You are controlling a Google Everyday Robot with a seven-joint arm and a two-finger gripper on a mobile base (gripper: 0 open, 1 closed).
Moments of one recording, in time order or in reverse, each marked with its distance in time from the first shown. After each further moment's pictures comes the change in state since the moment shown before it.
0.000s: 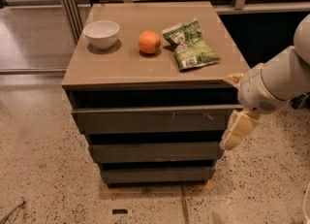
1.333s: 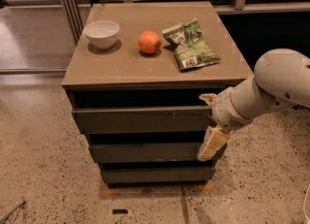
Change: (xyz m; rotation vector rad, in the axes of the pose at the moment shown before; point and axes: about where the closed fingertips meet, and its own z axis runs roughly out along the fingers) arm -0.011 0.013 0.094 -0.082 -0.102 -0.050
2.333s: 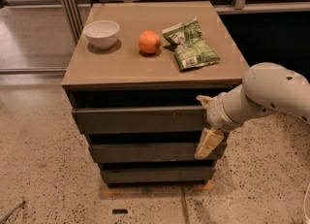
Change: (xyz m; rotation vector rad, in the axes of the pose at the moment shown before) arm 0.021 -0.022 0.034 0.064 0.029 -0.054
